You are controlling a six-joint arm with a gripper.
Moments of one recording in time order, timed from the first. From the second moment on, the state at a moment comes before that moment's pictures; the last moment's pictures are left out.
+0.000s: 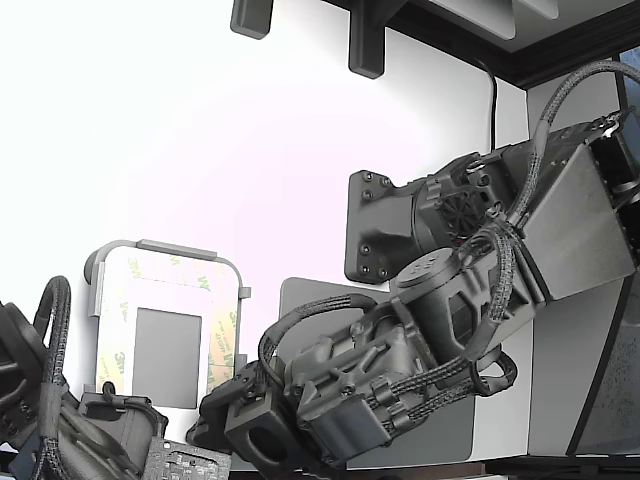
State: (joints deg) arm 37.0 97.6 121.5 25.5 -2.2 -99.5
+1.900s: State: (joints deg) arm 37.4 100.3 124.9 24.3 -2.3 -100.8
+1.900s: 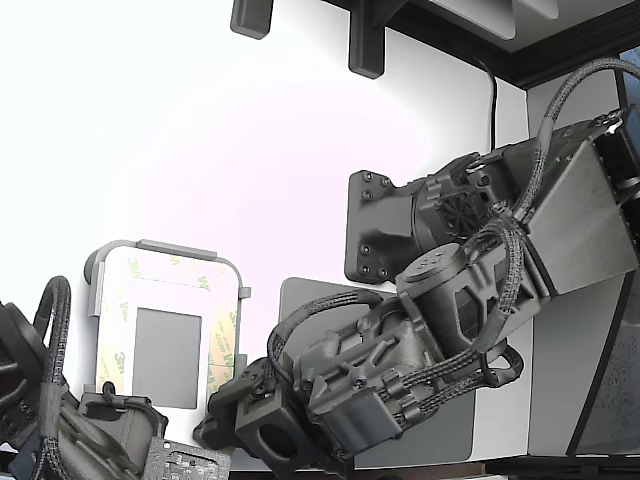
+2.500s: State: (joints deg) arm 36.4 100.4 125.8 23.0 -2.8 -102.9
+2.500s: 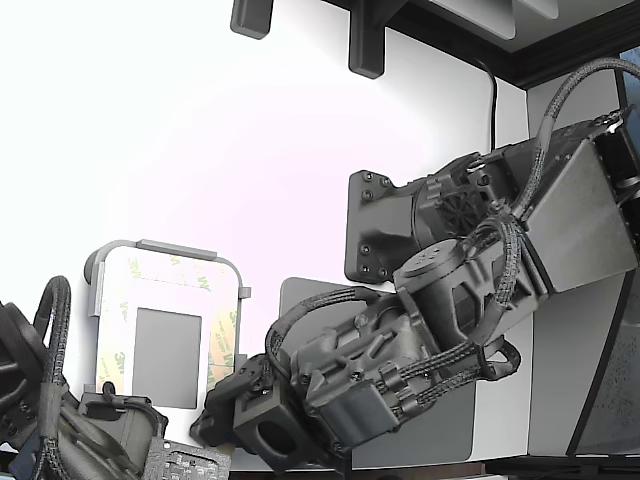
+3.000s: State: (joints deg) arm 34.8 100.7 126.8 21.7 -3.9 -104.2
